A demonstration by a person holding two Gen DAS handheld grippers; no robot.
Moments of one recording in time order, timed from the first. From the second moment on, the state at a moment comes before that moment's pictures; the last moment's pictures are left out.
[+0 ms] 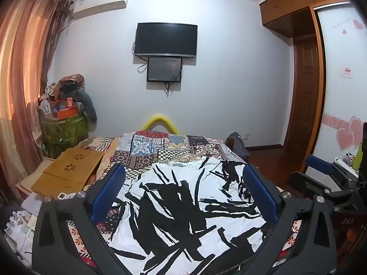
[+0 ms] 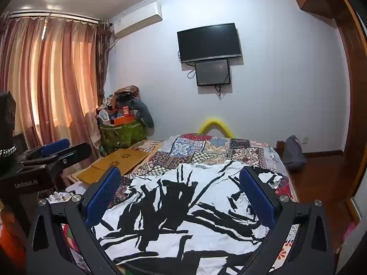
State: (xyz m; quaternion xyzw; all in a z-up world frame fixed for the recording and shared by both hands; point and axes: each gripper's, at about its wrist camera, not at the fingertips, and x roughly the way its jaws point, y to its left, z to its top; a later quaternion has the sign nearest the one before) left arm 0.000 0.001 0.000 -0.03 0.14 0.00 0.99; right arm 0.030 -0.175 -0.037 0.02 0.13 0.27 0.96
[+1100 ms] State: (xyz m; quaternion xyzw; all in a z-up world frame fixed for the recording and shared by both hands) left arm 0.004 0.004 -0.004 -0.03 0.15 0.00 0.99; right arm 0.033 -0.178 -0.041 0.02 0.13 0.25 0.96
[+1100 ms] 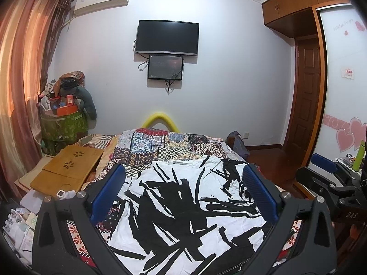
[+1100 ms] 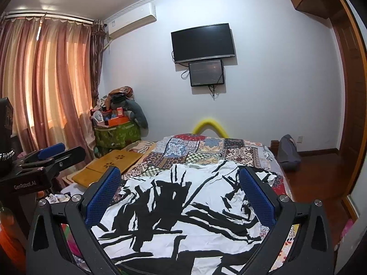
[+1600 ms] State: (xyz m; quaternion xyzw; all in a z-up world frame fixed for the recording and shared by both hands) left arm 0.003 0.003 -0.002 -0.03 0.14 0.00 0.99; right arm 0.032 -0.183 -0.039 0.03 0.13 0.24 0.96
